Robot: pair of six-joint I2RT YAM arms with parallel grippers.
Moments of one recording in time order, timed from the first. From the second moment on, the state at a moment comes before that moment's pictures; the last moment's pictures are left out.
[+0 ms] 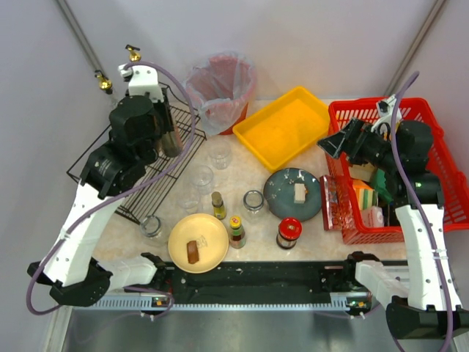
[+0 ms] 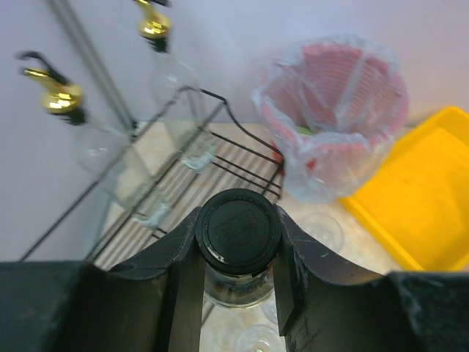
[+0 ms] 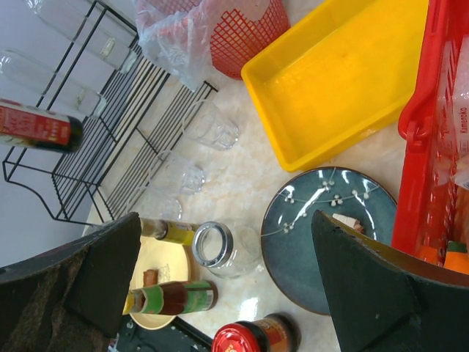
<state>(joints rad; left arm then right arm) -0.60 1.19 1.70 -0.69 -0.63 -0.10 0.00 0.93 1.21 -0.62 -0.53 0.44</state>
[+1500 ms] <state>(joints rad) 0.15 1.34 1.86 -0.71 -0.57 -0.15 0.00 1.04 1.26 -0.61 -0.56 0.48</state>
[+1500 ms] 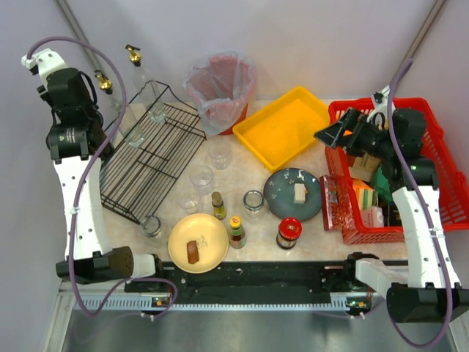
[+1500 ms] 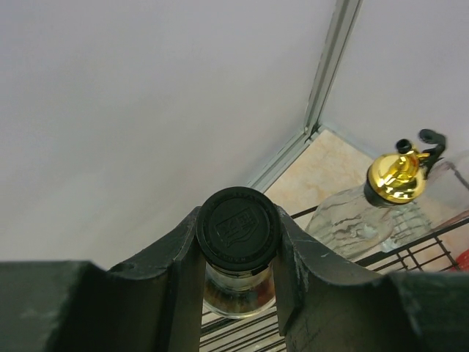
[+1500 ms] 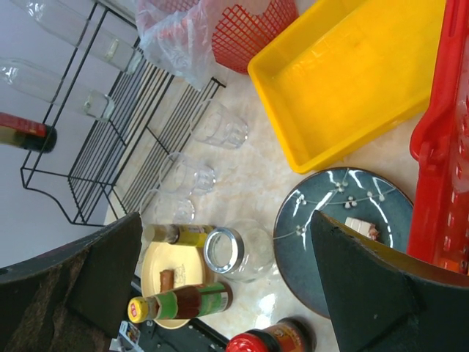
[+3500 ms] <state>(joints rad) -0.09 1.05 1.44 -0.41 0.77 -0.34 0.00 1.04 1.24 -0.57 -0.59 0.50</state>
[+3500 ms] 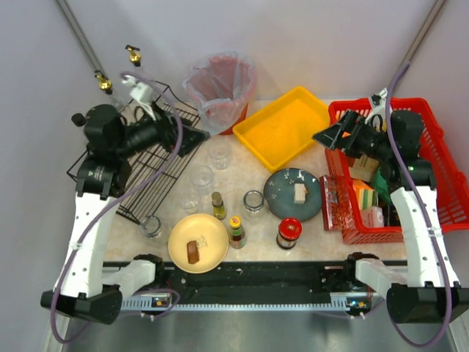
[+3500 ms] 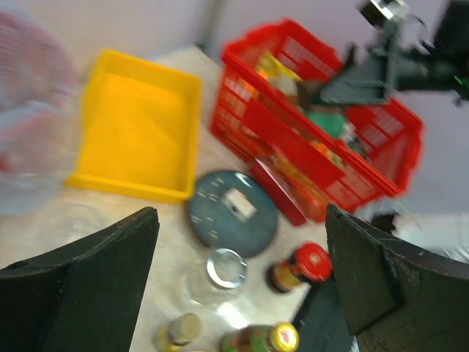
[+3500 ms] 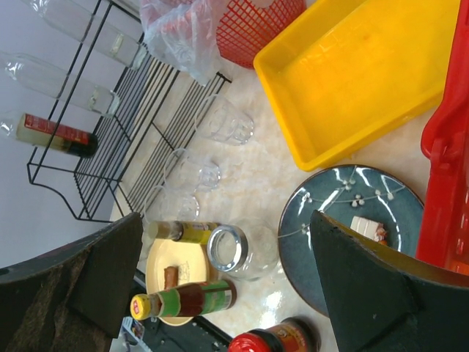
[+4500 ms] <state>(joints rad) -0.72 0.90 0.99 -0.61 0.55 -0.17 0.00 1.03 1.19 -0.57 -0.64 0.50</state>
